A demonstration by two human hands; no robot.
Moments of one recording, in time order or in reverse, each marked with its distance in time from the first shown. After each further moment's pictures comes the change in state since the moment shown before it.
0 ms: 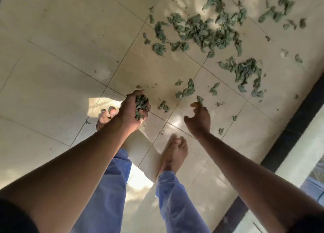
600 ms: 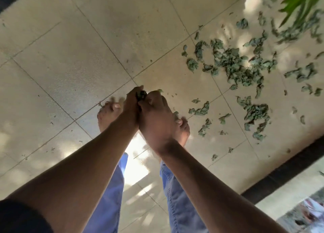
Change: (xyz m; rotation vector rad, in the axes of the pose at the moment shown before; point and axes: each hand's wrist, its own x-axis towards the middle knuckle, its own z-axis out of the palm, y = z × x) left_hand 0.000 0.016 -0.057 -0.344 0.168 0.100; right_hand 0.042 -0.030 0.154 -0.474 -0.153 -0.786
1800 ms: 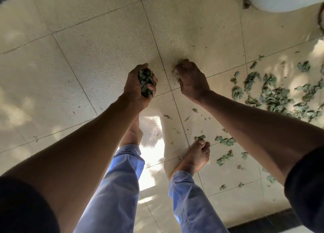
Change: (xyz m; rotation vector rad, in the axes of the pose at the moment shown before) left_hand 0.045 0.132 -0.057 -0.524 -0.193 0.089; right_hand 0.211 -0.125 -0.142 -0.285 -0.053 -0.561
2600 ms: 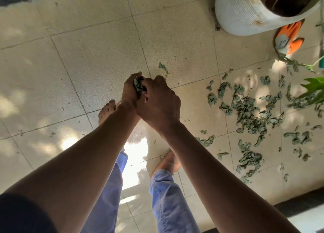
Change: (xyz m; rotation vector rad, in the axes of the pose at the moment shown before) left_hand -0.067 -0.040 0.039 0.093 0.030 0.099; right_hand -0.079 -0.138 -0.135 0.274 0.089 0.266
